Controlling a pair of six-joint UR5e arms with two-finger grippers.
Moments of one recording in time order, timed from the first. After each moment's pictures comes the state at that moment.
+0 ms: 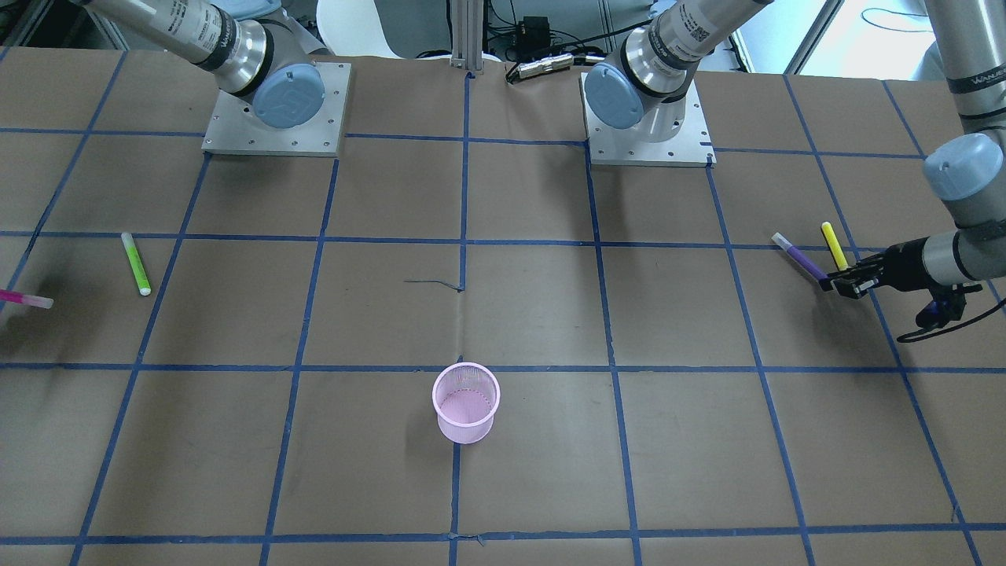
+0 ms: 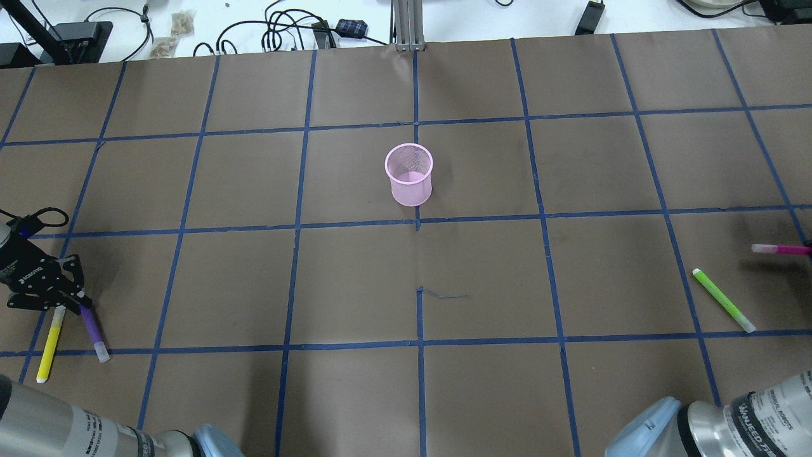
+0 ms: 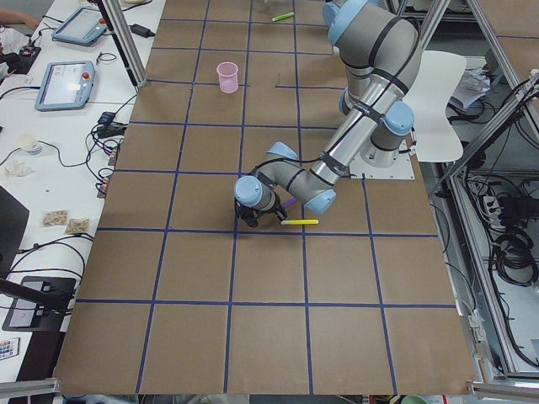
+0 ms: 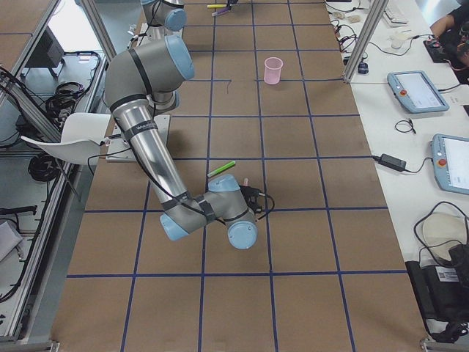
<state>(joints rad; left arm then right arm) -0.74 -2.01 -1.80 -1.34 1.61 0.22 0.54 -1.00 1.45 -1.43 -1.19 -2.47</state>
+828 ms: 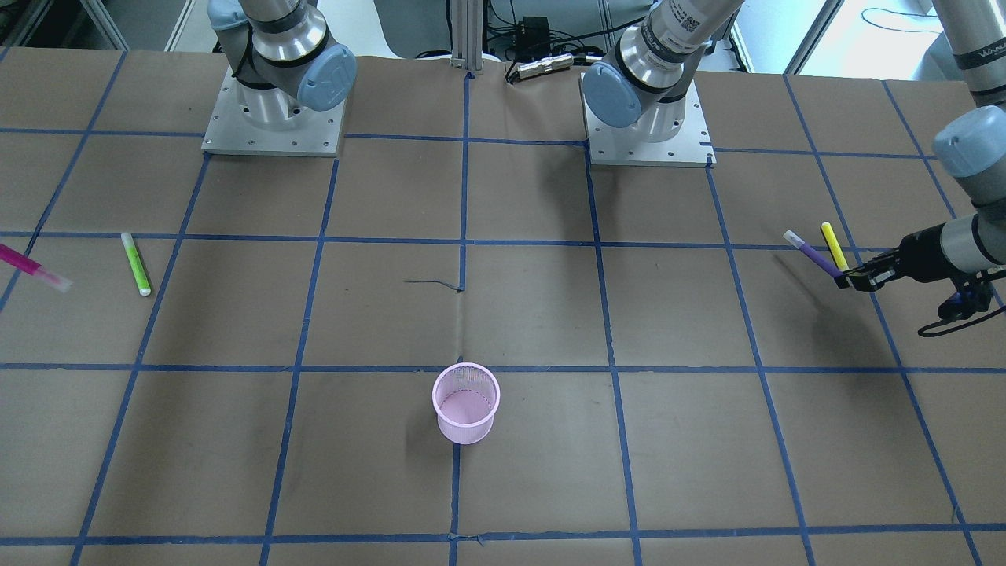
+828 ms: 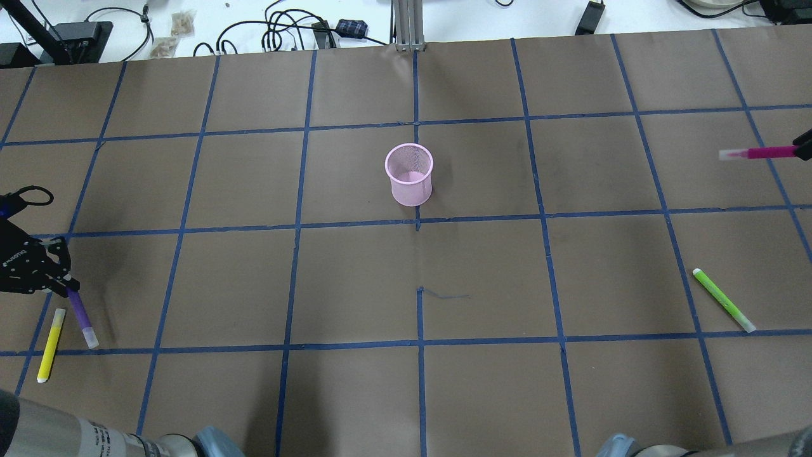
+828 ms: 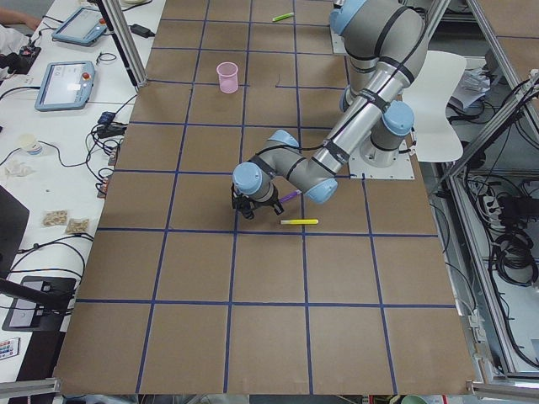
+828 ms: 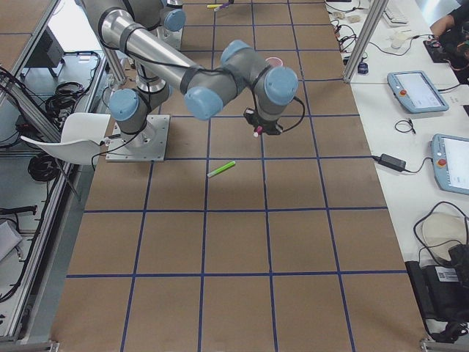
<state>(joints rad) -0.76 -1.93 -1.79 -1.34 1.59 0.25 0.98 -1.41 1.45 -1.39 -1.38 -1.57</state>
